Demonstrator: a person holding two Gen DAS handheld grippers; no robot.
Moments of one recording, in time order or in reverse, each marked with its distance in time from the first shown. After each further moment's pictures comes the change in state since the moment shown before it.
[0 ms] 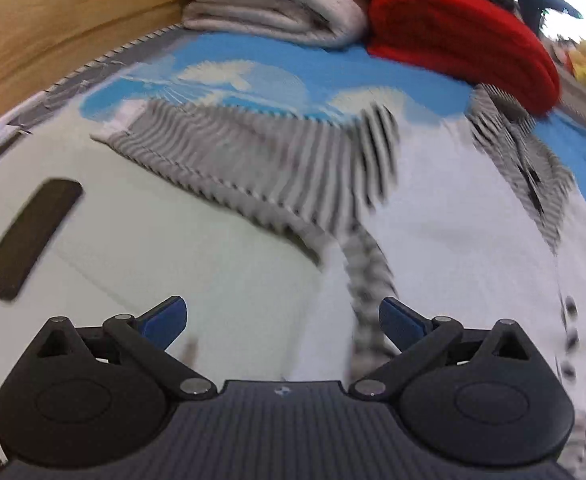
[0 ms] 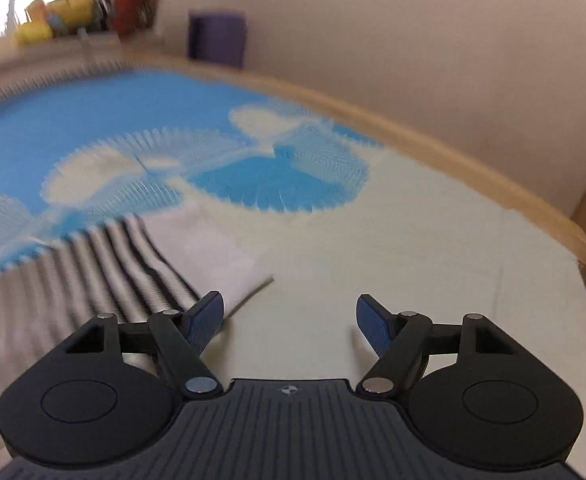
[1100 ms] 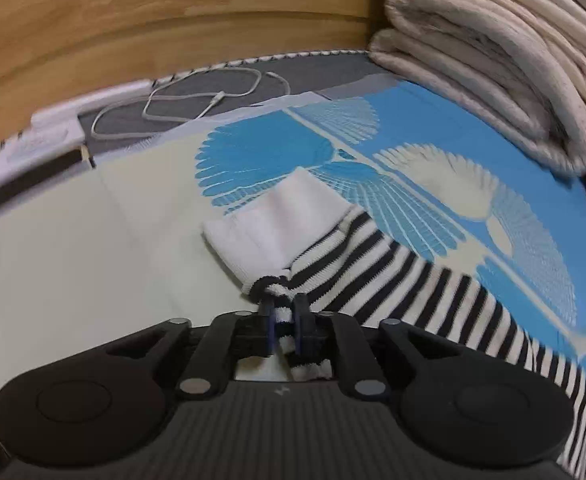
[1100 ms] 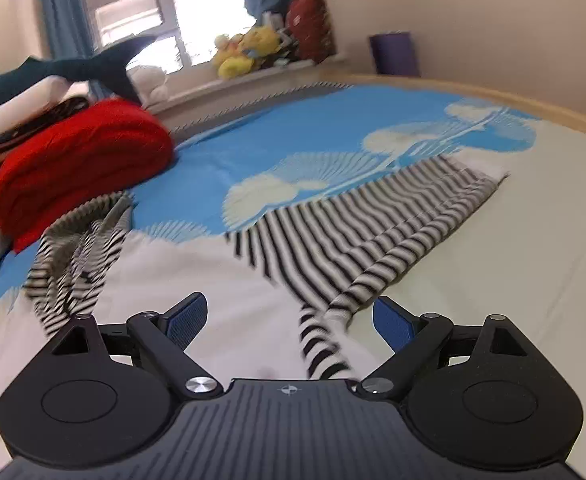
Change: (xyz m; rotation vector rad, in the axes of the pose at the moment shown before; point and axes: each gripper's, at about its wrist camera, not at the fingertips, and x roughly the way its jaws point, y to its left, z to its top) left arm 0.188 0.167 0.156 -0.300 -0.060 0.277; right arm -0.259 0.080 -0.120 0.042 0.035 0.566
